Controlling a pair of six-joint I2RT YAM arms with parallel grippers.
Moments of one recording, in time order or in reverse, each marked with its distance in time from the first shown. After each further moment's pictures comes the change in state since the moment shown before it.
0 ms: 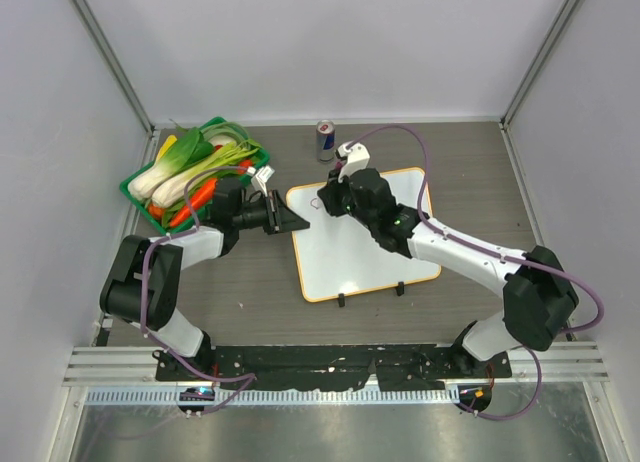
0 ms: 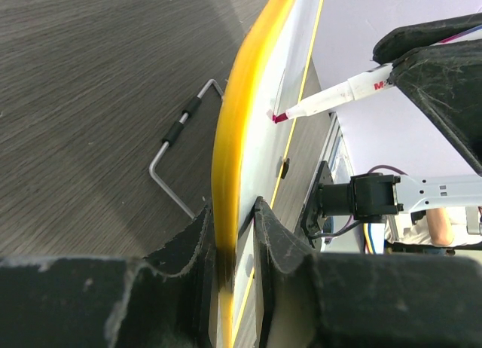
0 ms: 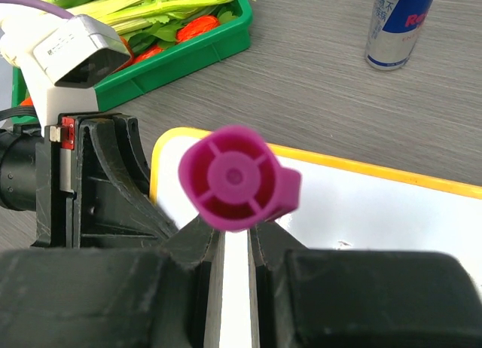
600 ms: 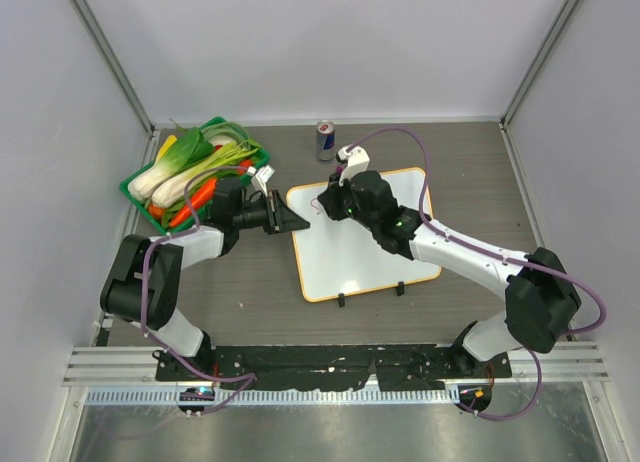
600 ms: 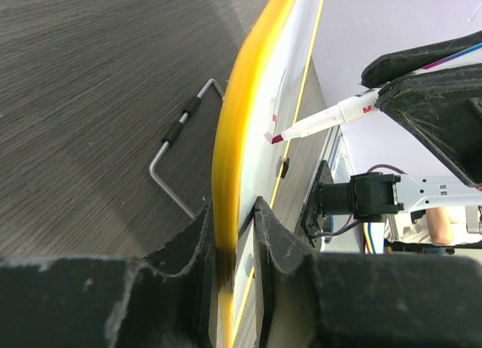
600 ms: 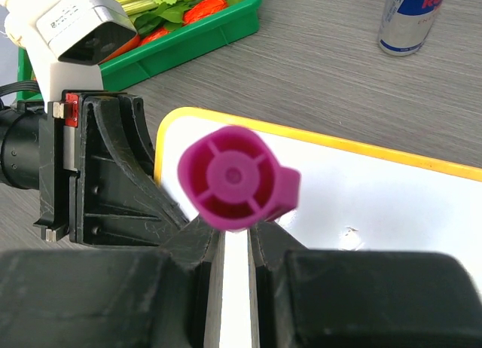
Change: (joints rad) left arm 0.000 0.004 0.003 -0.002 0.002 0.002; right arm 0.000 -0.021 -0.026 -0.017 -0.035 0.002
